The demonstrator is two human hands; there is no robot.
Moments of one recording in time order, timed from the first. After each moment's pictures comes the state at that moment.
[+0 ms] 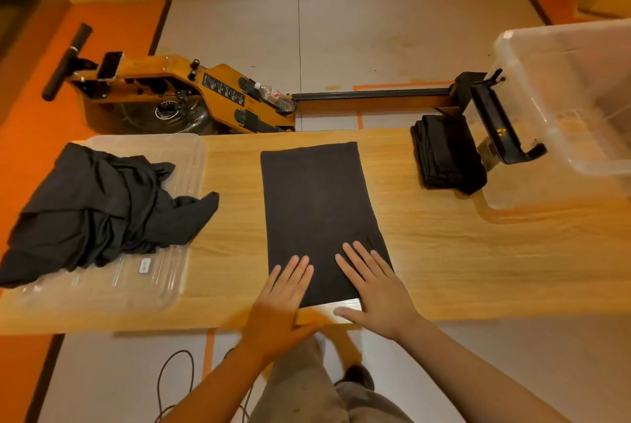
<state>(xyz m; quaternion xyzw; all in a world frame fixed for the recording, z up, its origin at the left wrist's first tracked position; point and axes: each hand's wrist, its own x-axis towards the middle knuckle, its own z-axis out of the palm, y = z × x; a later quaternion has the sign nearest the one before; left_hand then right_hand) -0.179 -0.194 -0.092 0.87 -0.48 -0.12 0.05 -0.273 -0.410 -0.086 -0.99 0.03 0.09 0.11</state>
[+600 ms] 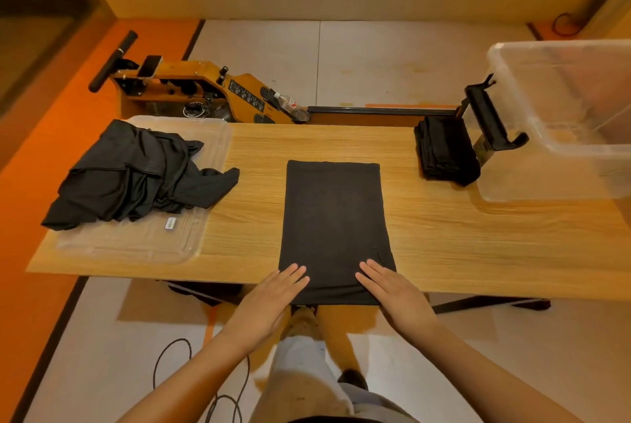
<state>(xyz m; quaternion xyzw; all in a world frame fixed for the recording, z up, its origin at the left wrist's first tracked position) -0.223 -0.145 -0.062 0.86 -0.50 -0.12 0.07 -0.344 -0.408 -0.072 -0.99 0.01 0.06 0.11</state>
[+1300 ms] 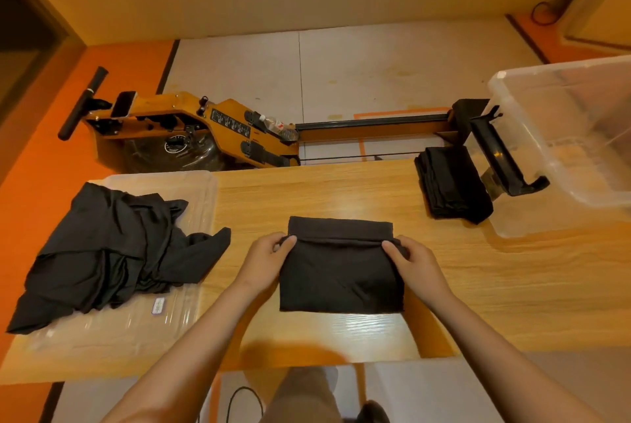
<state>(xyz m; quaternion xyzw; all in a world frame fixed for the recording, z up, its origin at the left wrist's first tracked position) -0.056 -0.241 -0.003 0.83 -0.18 -0.30 0.44 -0.212 -0.467 -0.022 -0.82 0.31 -0.04 0.49</state>
